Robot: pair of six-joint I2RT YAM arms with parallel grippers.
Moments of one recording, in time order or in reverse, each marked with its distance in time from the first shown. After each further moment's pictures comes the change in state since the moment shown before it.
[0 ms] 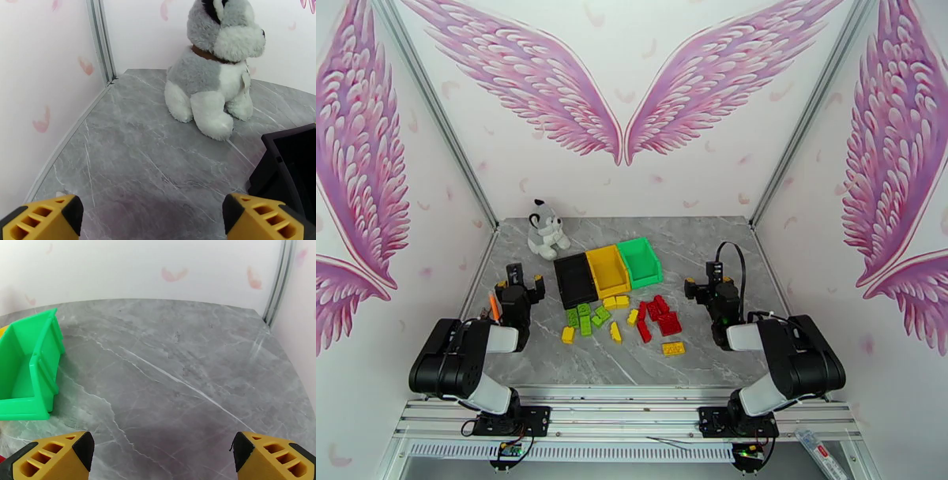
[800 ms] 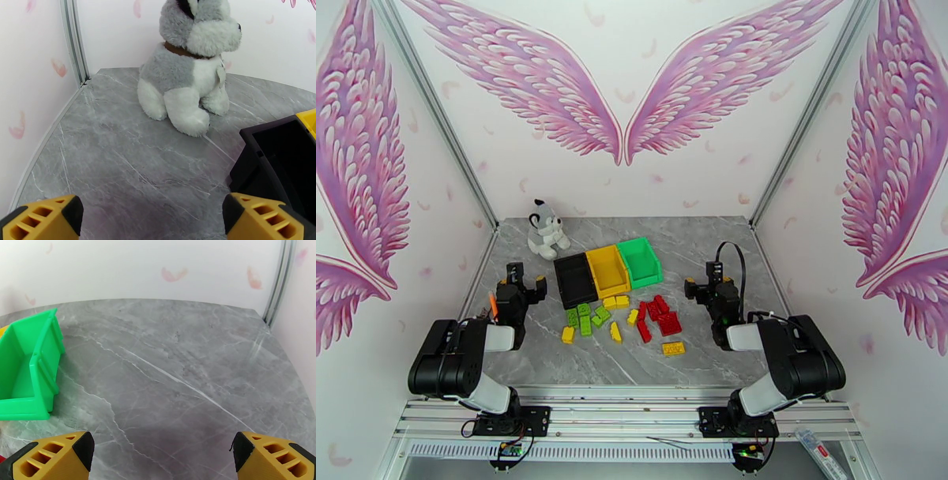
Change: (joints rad) left arm 0.064 0.000 0.009 -0.011 0.190 -0.002; right arm 0.000 0.000 0.000 0.000 0.000 0.000
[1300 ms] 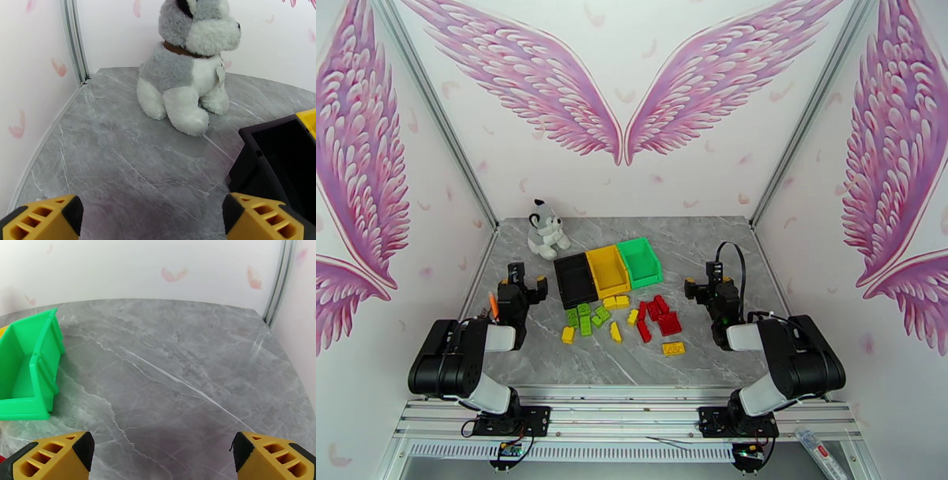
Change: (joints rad) left arm -0.020 0.000 0.001 -0.006 -0.025 0.003; right arm 0.000 0.000 0.000 0.000 0.000 0.000
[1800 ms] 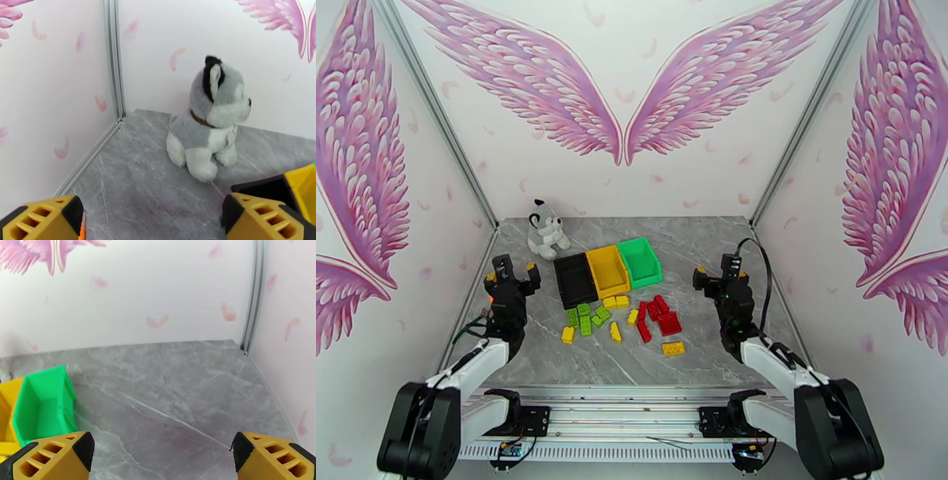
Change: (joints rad) left arm -0.128 -0.499 0.051 -0.347 -0.311 -0.106; right arm 0.036 -0.481 0.038 -0.375 0.148 0.156
